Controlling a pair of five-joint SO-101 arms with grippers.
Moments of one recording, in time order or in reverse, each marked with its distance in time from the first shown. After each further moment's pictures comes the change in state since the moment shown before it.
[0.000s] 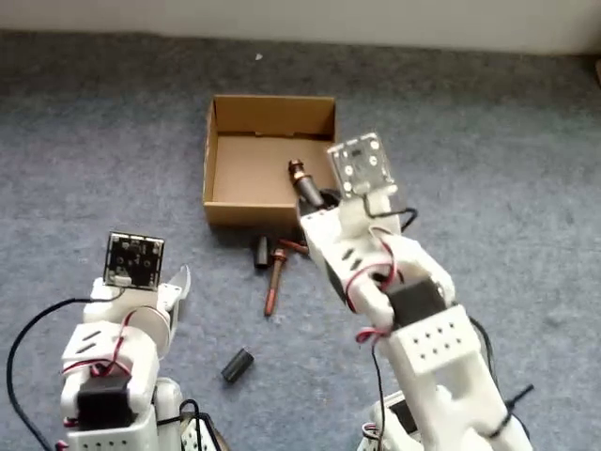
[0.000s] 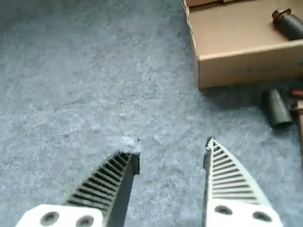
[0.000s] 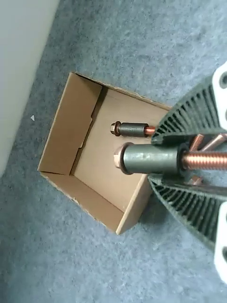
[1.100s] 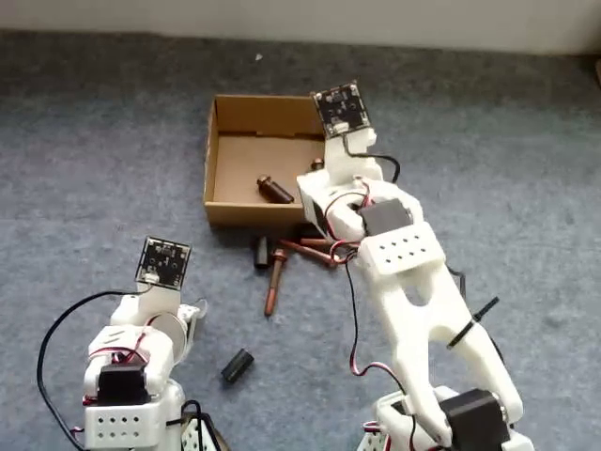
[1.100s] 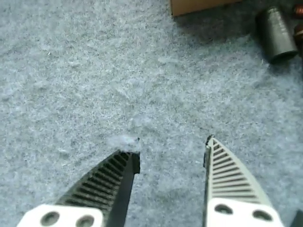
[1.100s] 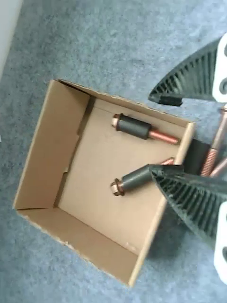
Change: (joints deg) left arm 3.5 -0.1 13.9 -0.1 0.0; right arm 3.1 25.8 -16.5 4.0 -0.1
